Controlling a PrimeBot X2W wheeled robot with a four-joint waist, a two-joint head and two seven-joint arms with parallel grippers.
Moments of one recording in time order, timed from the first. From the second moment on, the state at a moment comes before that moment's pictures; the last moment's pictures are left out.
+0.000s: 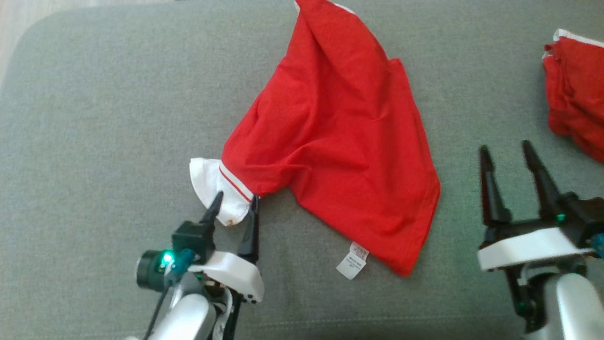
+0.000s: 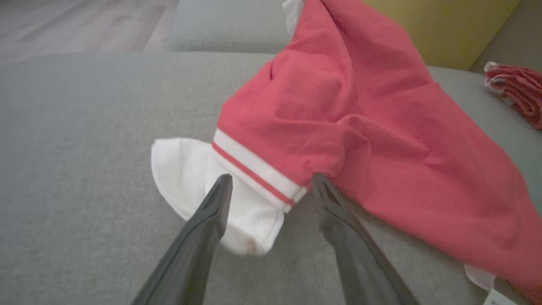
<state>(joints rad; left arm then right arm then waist) -0.17 0.13 -0.56 0.28 -0.35 0.26 -0.21 -0.05 -0.05 -0.01 -0.04 0.10 0.13 -0.04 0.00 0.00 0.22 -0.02</state>
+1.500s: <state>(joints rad) -0.04 0.18 -0.40 -0.03 -0.32 0.32 -0.25 -0.36 -0.18 0.01 0.57 0.07 0.13 0.27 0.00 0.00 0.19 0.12</state>
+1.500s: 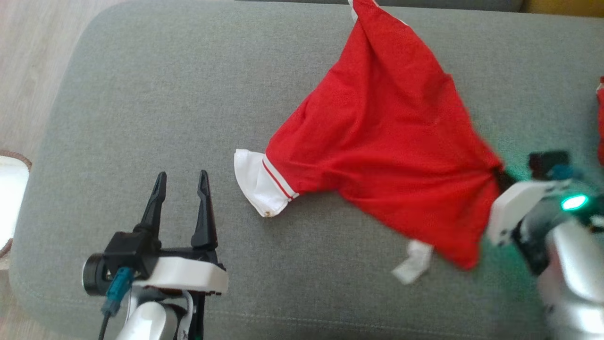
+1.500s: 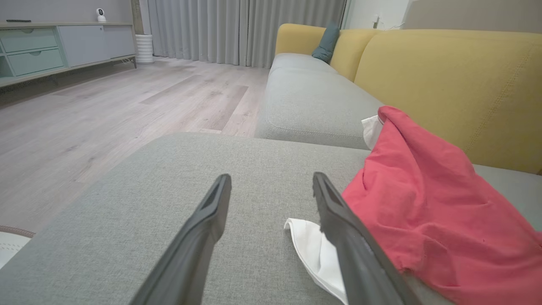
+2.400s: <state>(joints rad) -0.10 0.15 -0.37 0.04 -0.29 0.25 -0.25 -0.68 -0.21 -0.07 0.75 -0.05 0.13 -0.02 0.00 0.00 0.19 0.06</state>
